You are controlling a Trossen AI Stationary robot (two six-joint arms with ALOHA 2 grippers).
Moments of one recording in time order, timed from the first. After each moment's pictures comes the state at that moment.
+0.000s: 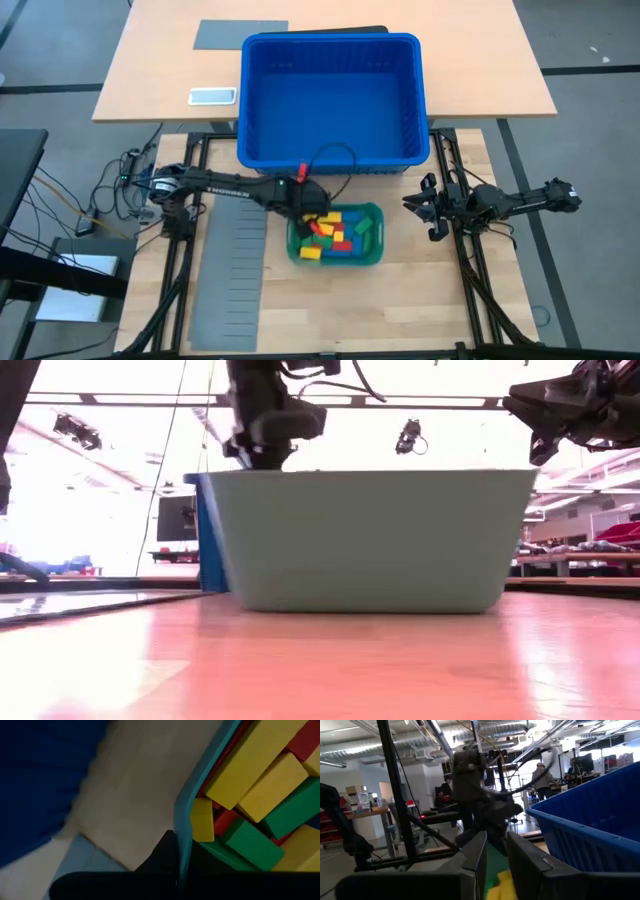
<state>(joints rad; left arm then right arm) -0.02 1.84 1.55 -1.07 -0.35 -0.50 0.15 0.15 0.02 0.41 0.22 0.11</state>
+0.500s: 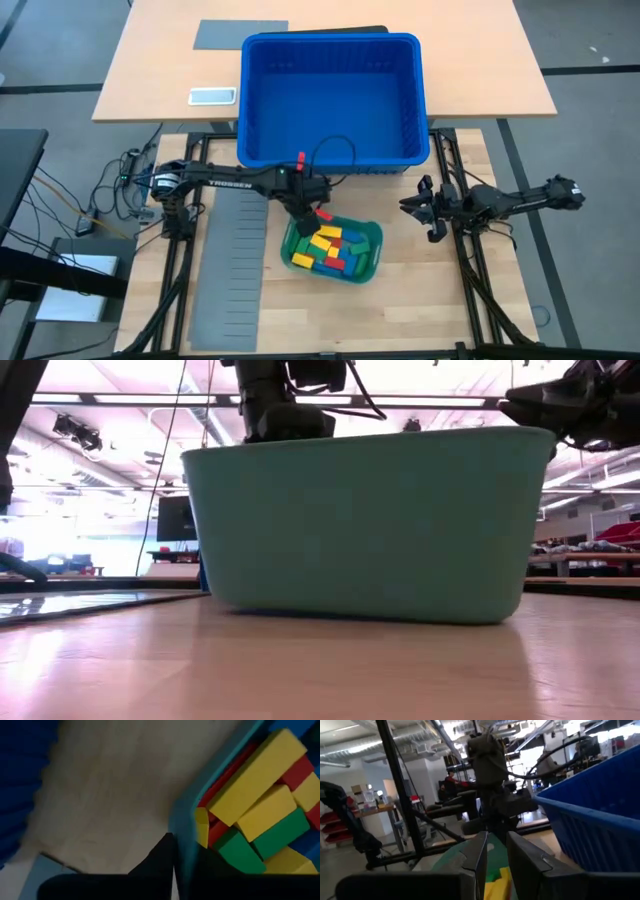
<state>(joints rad) 0.05 1.84 1.55 -1.03 -0.12 -0.38 0.16 0.24 0.05 0.41 0.19 0.18</state>
